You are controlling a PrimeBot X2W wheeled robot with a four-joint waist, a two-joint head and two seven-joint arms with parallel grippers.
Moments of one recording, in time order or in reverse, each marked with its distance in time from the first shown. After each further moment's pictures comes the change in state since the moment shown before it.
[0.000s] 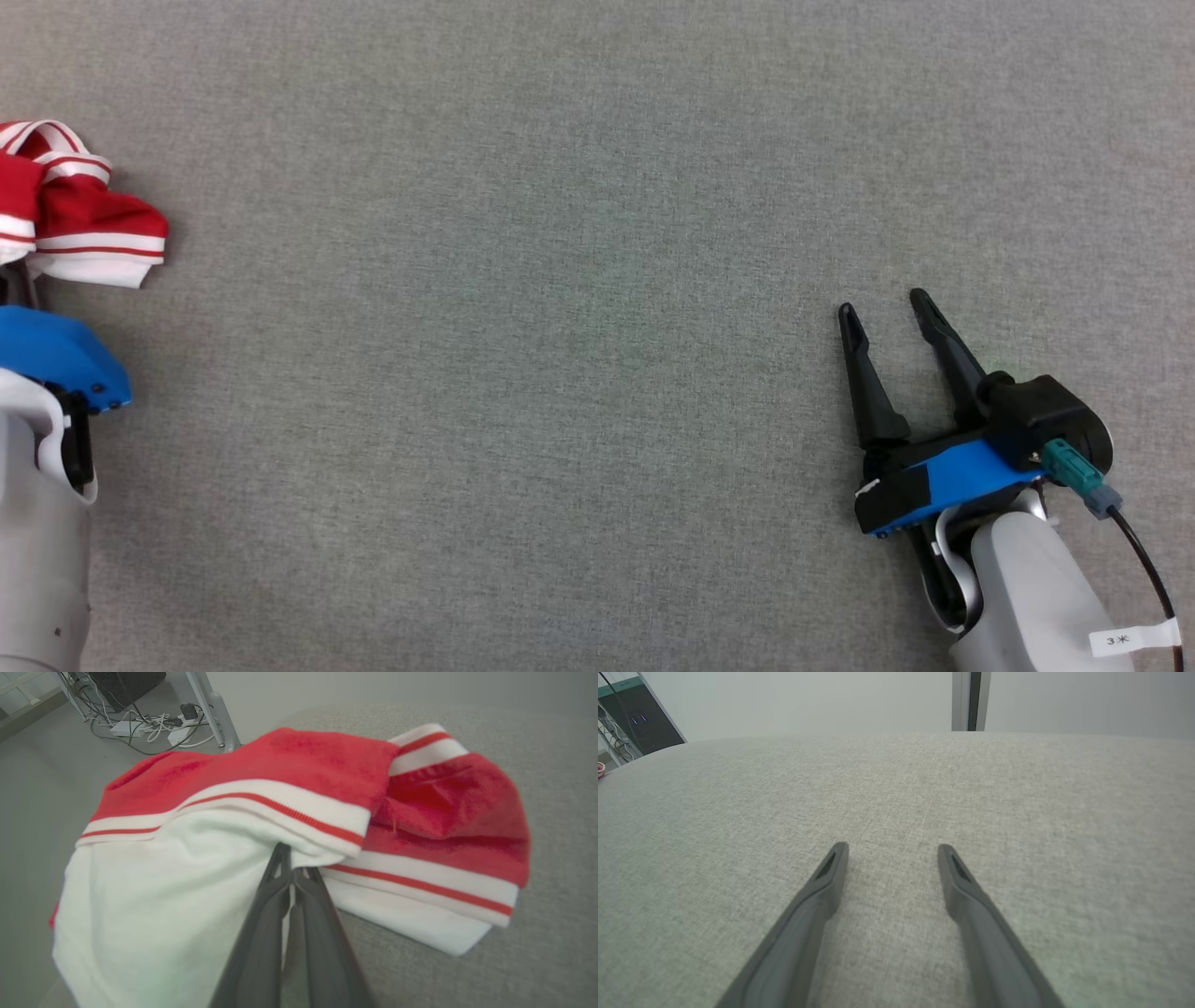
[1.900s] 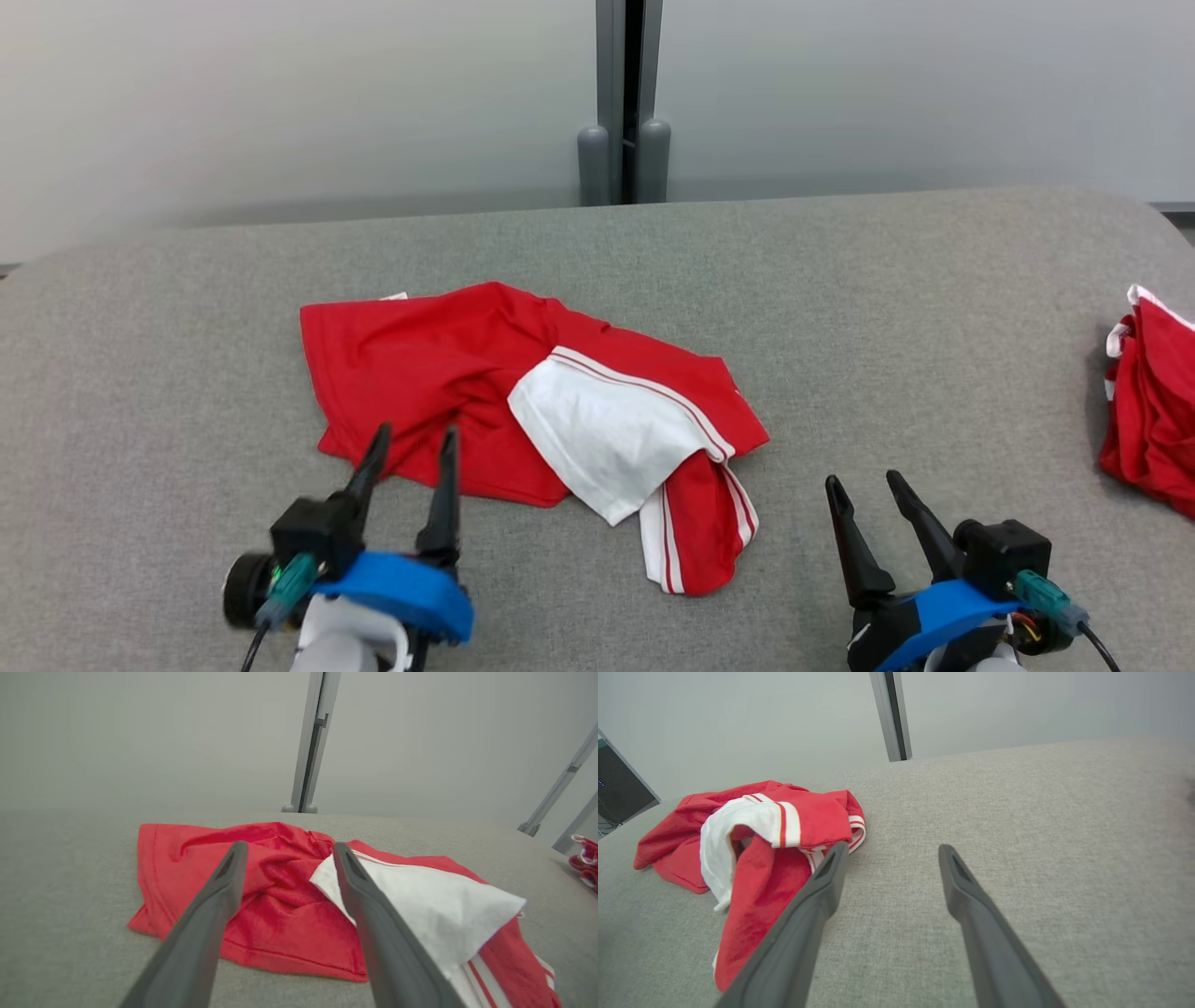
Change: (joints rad) left arm 0.614 -0.292 -0.320 -0.707 -0.064 -0.010 -0.022; right arm 0.194 -0.007 0.060 0.107 0.161 -0.001 0.006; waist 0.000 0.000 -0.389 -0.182
